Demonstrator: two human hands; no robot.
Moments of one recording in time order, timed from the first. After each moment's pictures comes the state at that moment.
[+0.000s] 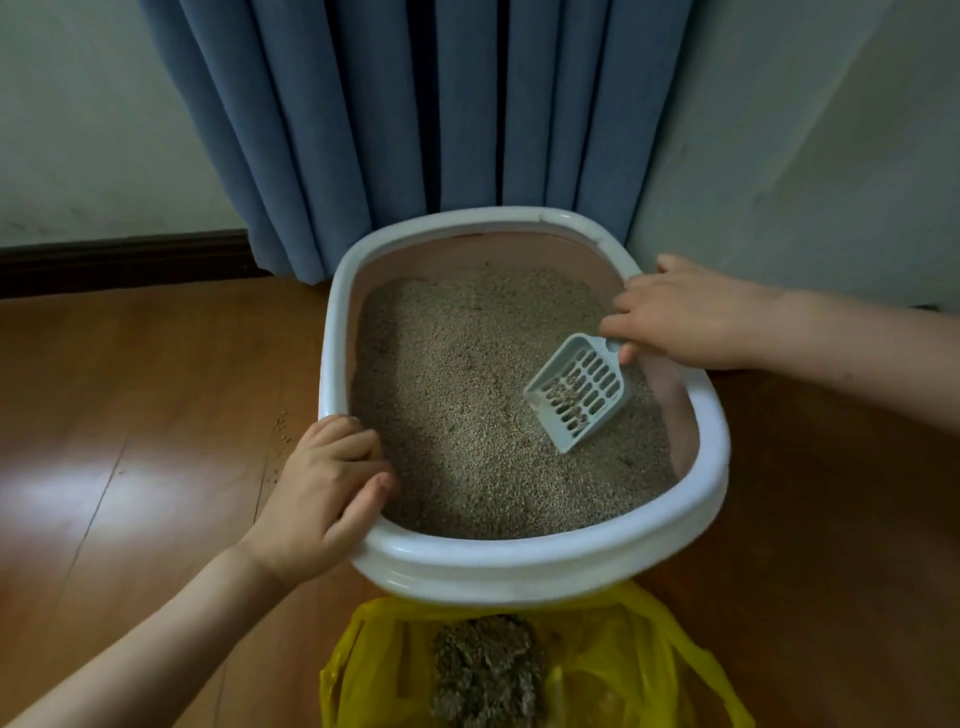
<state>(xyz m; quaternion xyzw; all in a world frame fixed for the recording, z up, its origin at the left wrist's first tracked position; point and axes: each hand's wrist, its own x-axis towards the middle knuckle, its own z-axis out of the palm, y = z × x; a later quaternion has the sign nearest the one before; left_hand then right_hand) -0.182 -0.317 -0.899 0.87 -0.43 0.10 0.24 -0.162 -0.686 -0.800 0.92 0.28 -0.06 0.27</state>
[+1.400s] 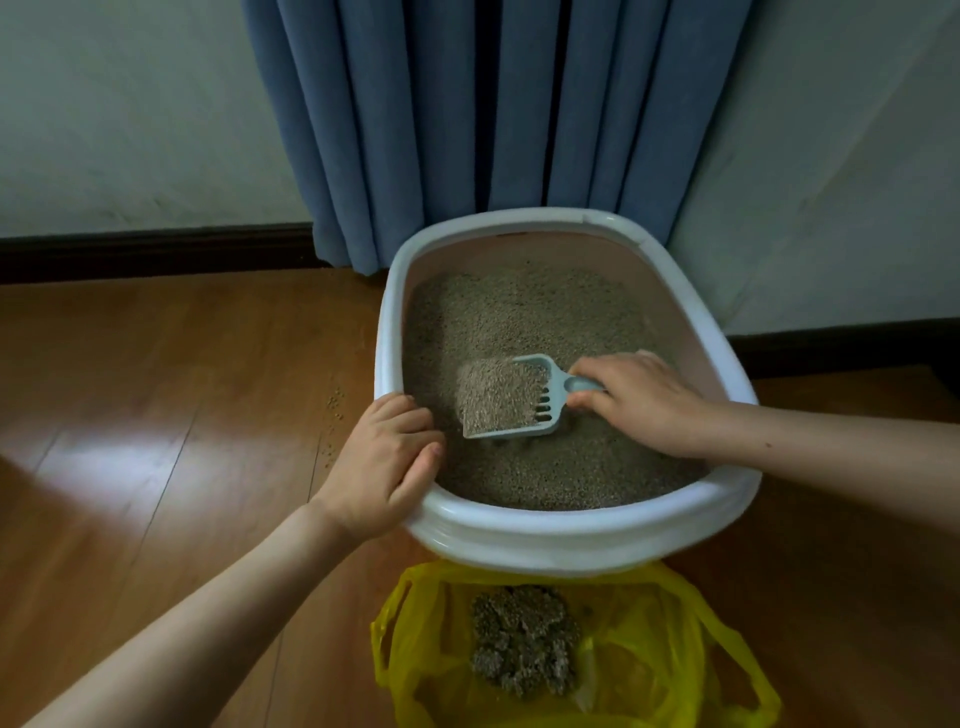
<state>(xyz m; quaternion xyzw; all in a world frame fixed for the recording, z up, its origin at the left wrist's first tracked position) -0.184 -0.316 -0.901 0.87 -0.42 0.10 0.23 -0.199 -0.607 -0.859 0.99 0.09 -0.05 -0.12</state>
